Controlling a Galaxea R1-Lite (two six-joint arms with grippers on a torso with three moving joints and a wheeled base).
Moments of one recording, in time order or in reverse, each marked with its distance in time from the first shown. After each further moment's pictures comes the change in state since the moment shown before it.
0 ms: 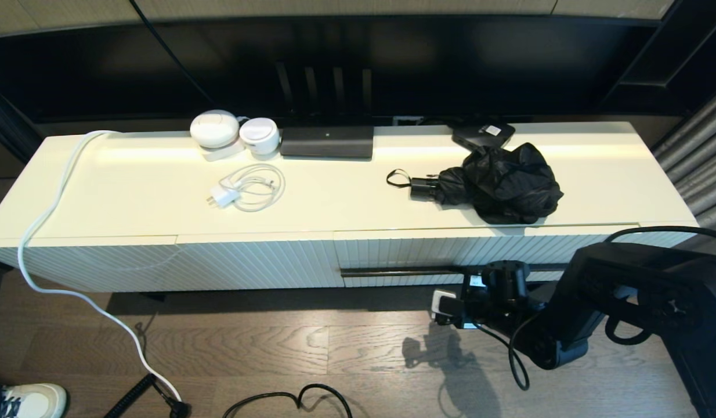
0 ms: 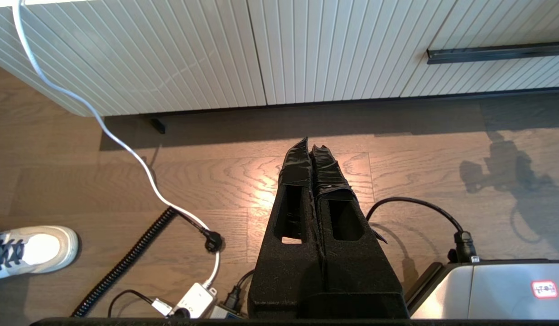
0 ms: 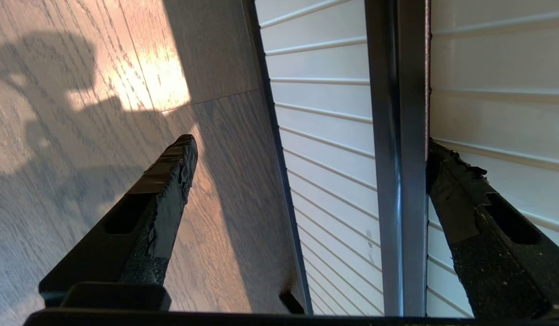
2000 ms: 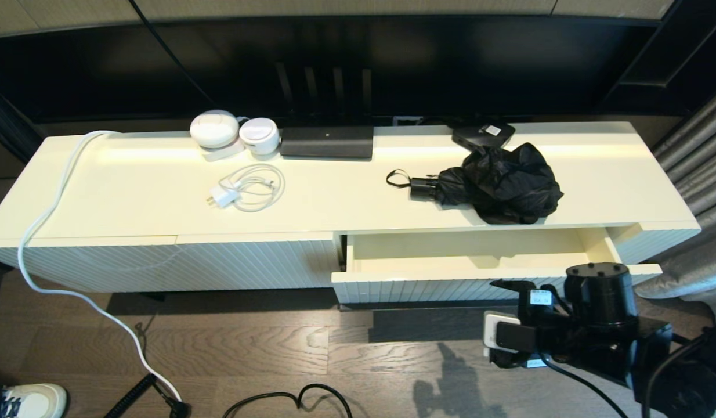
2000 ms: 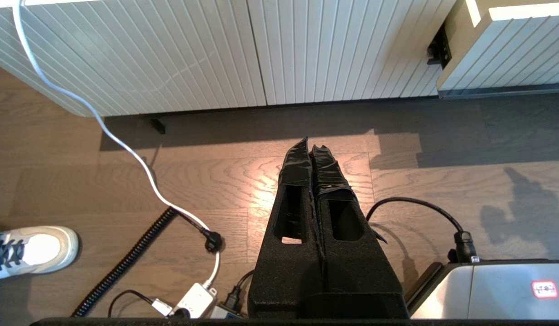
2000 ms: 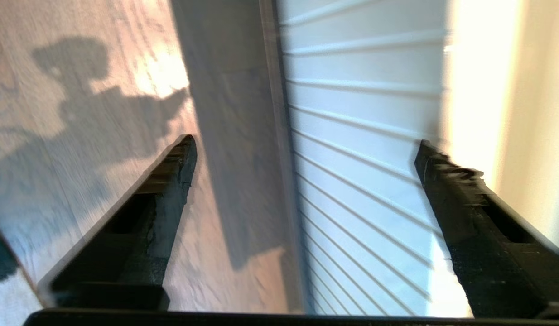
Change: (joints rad) left arm 0.000 0.000 0.000 0.000 0.000 0.000; right arm 0.046 -0.630 0.513 0.183 -0.004 0.007
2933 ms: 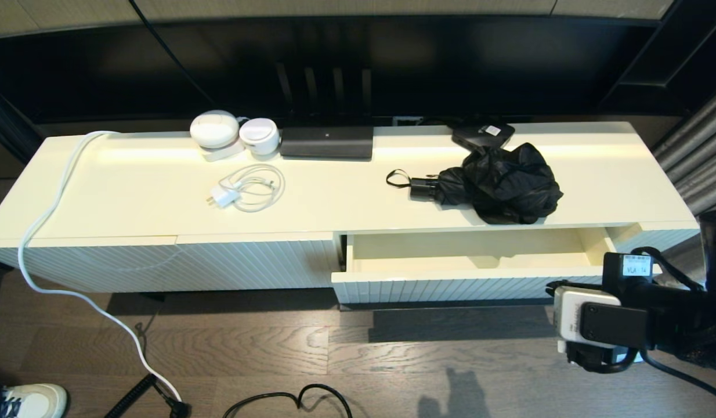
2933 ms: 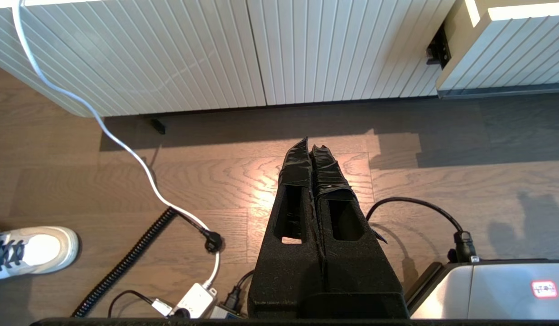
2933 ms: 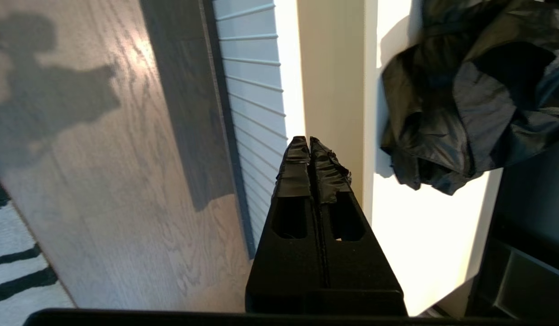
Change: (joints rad) left arm 0.000 0.000 0.000 0.000 0.000 0.000; right arm 0.090 -0.492 -0.204 0.652 -0.159 -0.002
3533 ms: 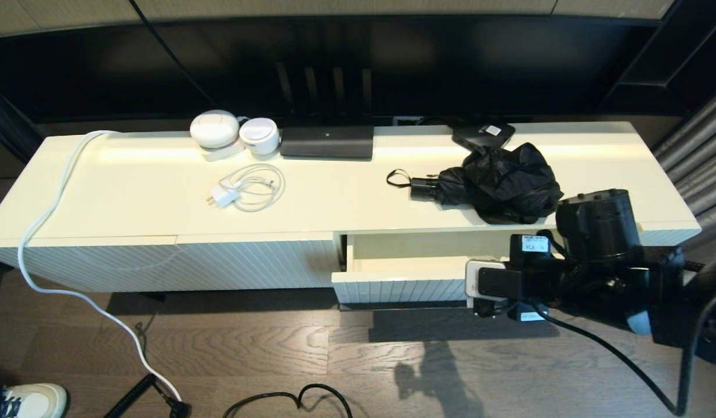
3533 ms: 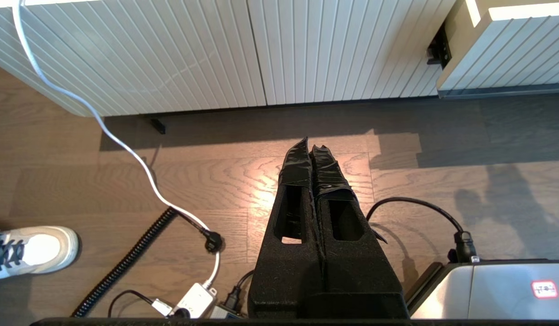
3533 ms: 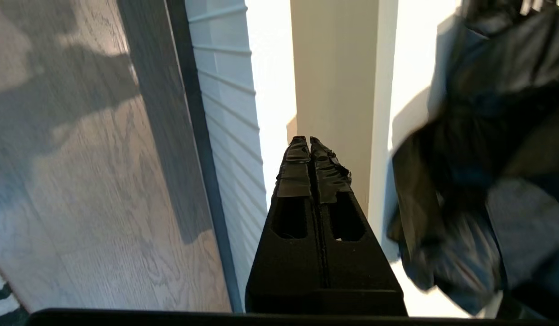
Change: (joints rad) left arm 0.000 0.000 0.000 0.000 0.000 0.000; right arm 0.037 0.356 -0.191 -0.128 -0.031 0.002
